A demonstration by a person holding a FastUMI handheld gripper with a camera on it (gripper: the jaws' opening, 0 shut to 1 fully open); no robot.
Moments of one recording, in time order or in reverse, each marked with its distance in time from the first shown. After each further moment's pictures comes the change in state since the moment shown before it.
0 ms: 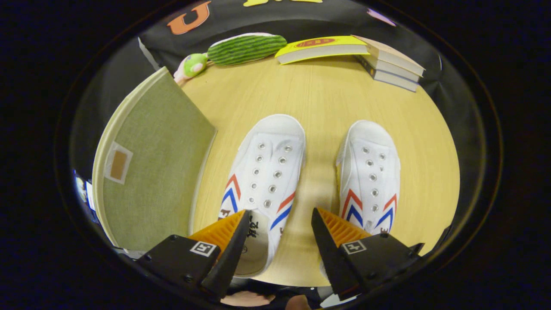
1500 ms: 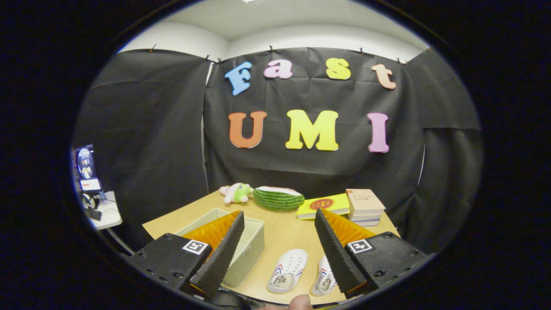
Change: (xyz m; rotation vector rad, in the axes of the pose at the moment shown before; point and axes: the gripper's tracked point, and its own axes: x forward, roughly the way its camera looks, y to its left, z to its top) arm -0.303 0.102 0.060 -0.261 -0.979 -0.034
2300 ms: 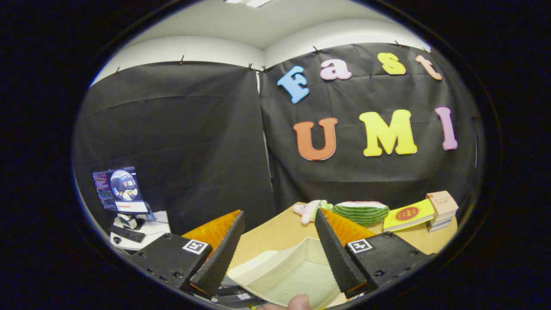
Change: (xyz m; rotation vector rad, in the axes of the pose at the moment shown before) arm 0.050 0.207 0.063 0.073 -0.116 0.375
